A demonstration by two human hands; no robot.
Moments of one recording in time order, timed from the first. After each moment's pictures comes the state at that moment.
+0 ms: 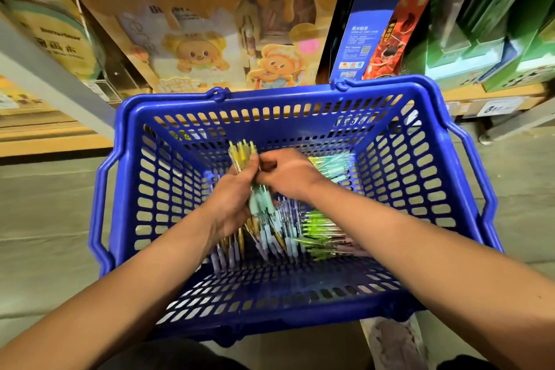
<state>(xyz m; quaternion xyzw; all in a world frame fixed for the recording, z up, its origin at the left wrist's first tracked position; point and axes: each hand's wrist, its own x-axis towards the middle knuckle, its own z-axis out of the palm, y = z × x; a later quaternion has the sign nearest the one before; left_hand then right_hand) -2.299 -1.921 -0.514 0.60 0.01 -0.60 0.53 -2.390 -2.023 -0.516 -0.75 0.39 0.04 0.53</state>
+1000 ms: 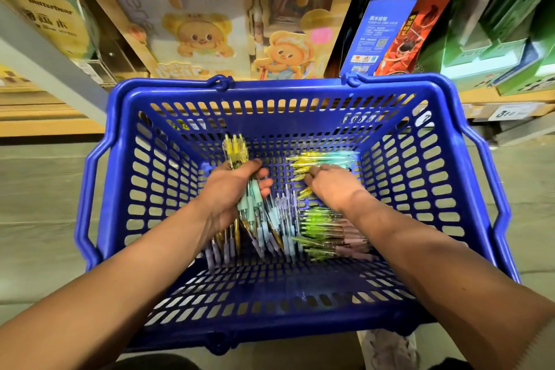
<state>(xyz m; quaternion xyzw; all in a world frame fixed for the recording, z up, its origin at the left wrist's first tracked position) -2.290 -1.922 -0.527 0.61 0.05 -0.58 0.54 -2.459 -2.072 -0.614 -0.94 0.17 0.29 0.00</state>
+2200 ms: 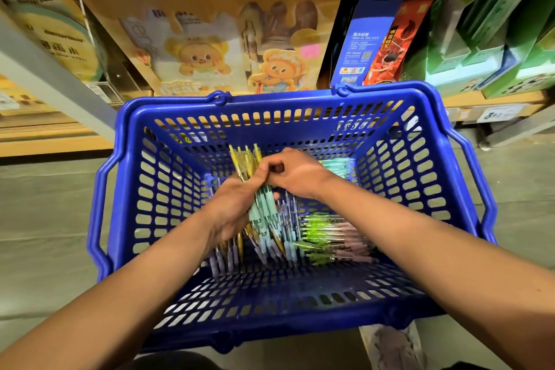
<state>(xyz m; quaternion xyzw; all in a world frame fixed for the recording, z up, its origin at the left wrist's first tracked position) -2.298 -1.917 -0.515 0.59 -0.01 -0.64 0.49 -2.400 -2.046 -0.524 -0.81 0.32 0.08 0.49</state>
